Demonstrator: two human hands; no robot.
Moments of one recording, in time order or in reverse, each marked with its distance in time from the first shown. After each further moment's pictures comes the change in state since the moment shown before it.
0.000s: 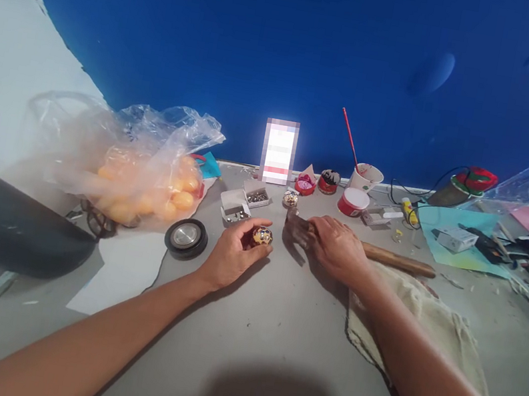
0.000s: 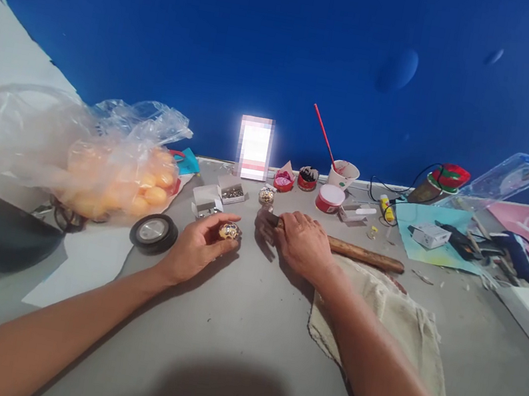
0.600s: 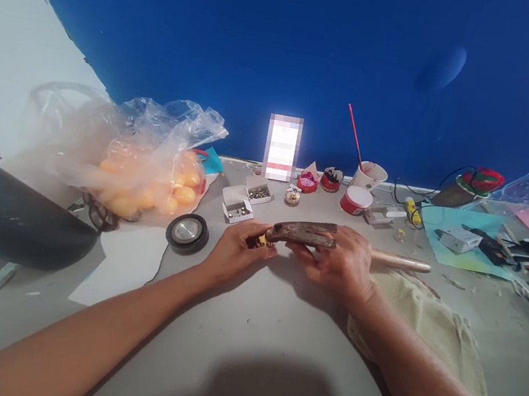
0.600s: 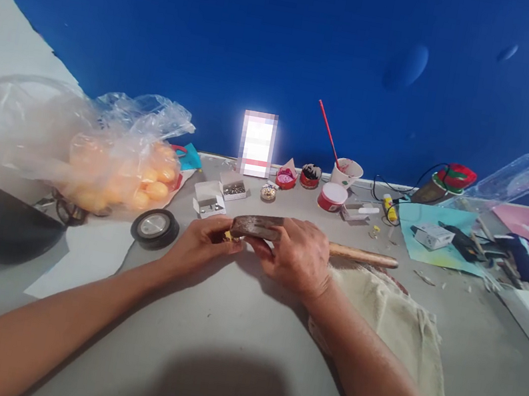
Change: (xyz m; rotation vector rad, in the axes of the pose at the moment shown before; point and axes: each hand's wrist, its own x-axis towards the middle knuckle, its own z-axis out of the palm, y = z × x) left_hand 0.000 0.007 -0.004 0.139 -0.120 0.137; right_hand -0.022 -0.024 -0.007 0.046 0.638 -0.253
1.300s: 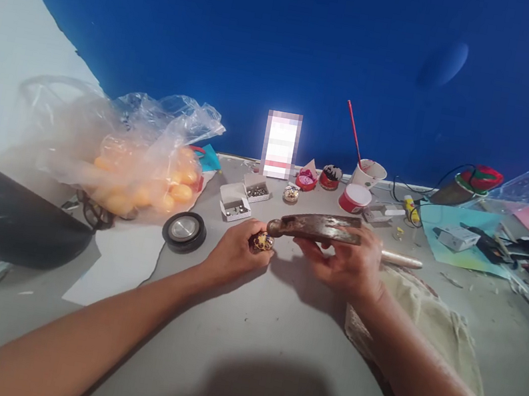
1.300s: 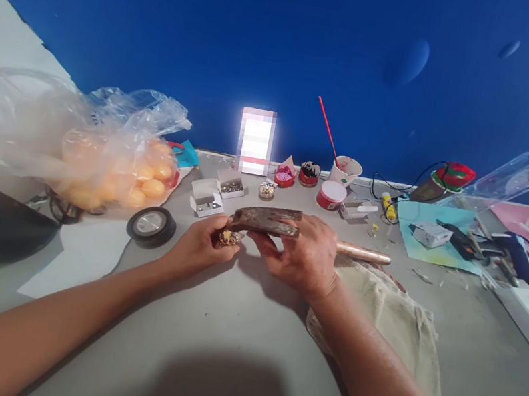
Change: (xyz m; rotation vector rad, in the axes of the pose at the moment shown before) left_hand 0.001 0.009 0.008 0.201 0.038 -0.092; right_hand 0.003 0.003 -0.004 0.019 0.012 0.055
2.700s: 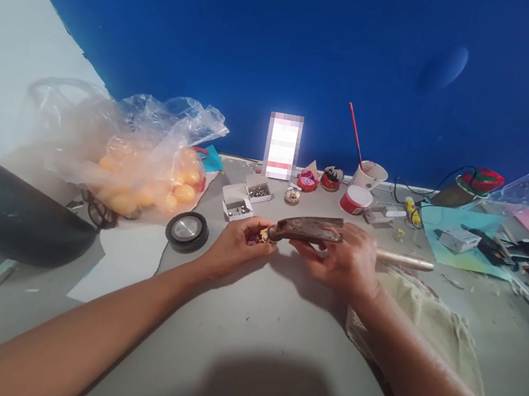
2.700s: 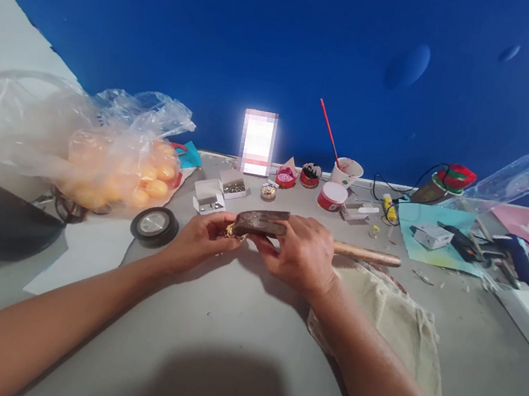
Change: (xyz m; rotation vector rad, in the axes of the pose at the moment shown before) left_hand 0.002 -0.006 -0.006 -0.491 -0.121 -0.104; right_hand 0.005 -0.001 -0.002 0.001 0.127 -0.154
